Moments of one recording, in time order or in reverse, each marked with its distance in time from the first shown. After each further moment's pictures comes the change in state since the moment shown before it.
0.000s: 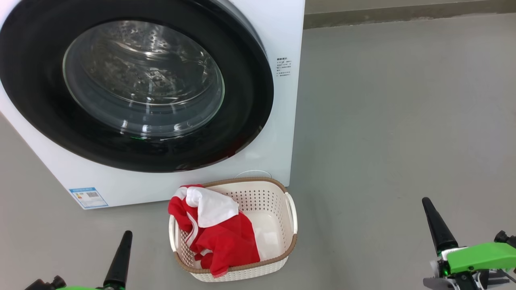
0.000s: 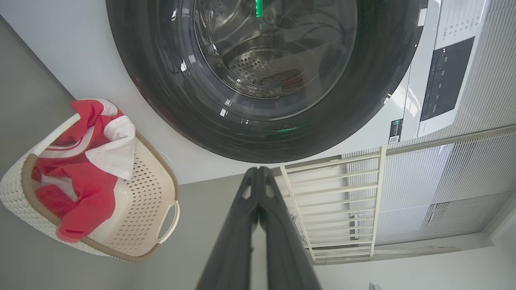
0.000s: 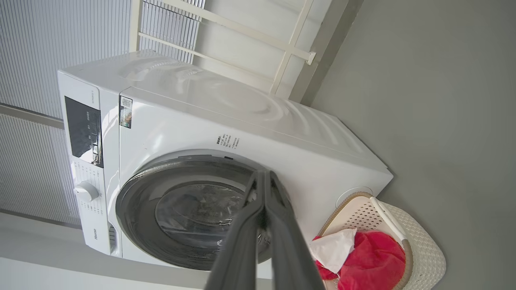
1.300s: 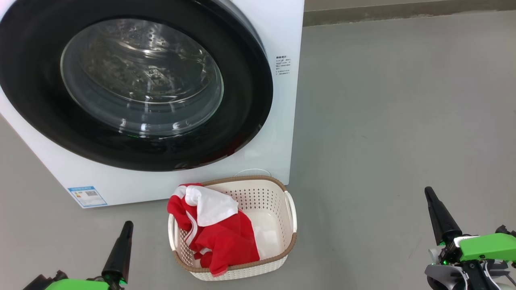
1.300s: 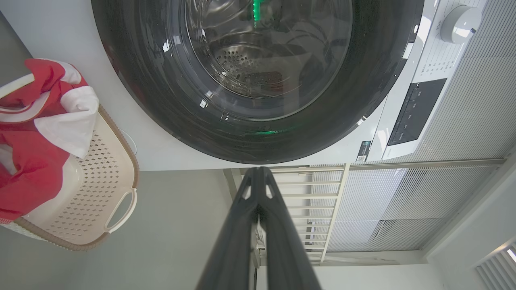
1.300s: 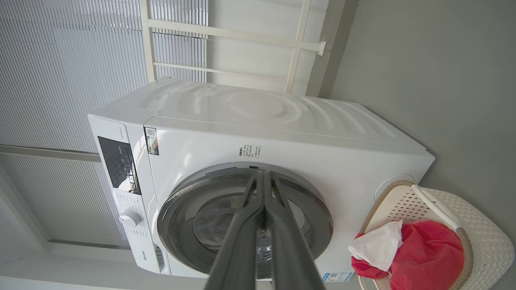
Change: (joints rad) left arm -0.039 -0.009 0.012 0.015 -0.217 0.000 0.056; right arm -0.052 0.007 -0.031 0.026 0.219 0.000 0.060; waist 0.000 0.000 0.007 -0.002
